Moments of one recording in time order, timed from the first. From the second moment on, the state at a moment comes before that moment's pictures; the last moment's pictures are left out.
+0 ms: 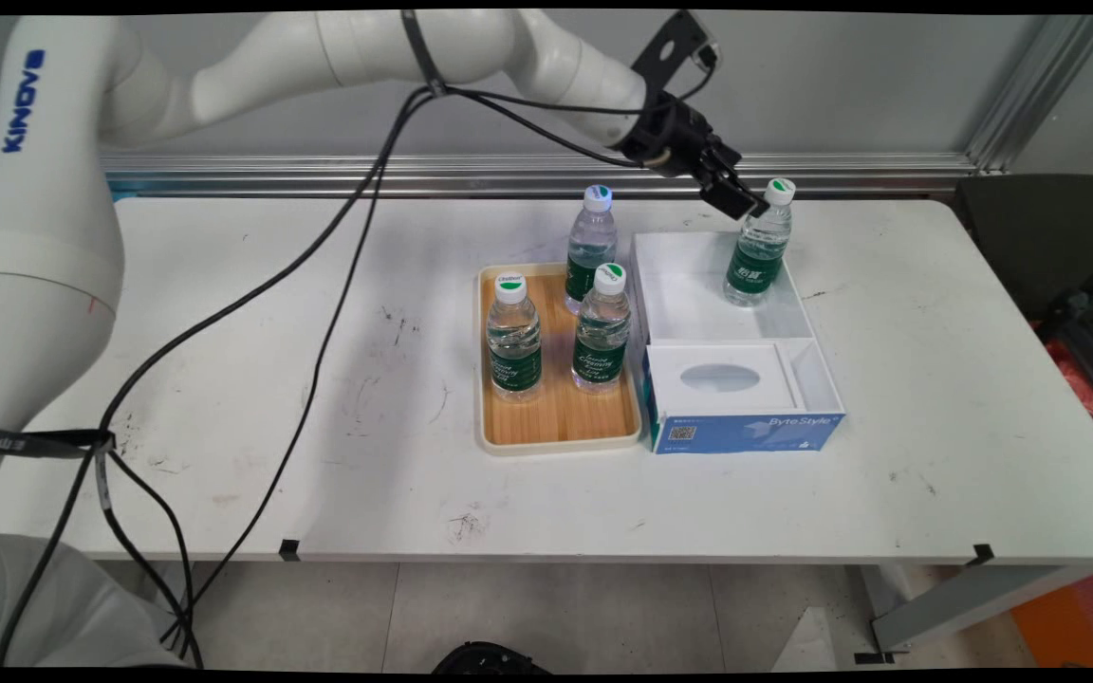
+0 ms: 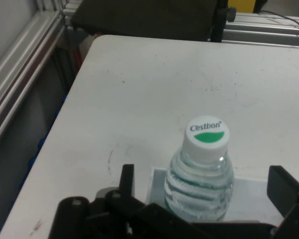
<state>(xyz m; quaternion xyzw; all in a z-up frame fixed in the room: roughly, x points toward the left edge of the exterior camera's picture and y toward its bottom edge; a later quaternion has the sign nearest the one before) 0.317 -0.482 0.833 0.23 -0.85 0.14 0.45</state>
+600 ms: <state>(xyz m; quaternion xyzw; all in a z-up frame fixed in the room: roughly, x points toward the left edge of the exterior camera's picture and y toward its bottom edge) 0.292 -0.497 0.801 0.24 -0.85 0.13 0.46</state>
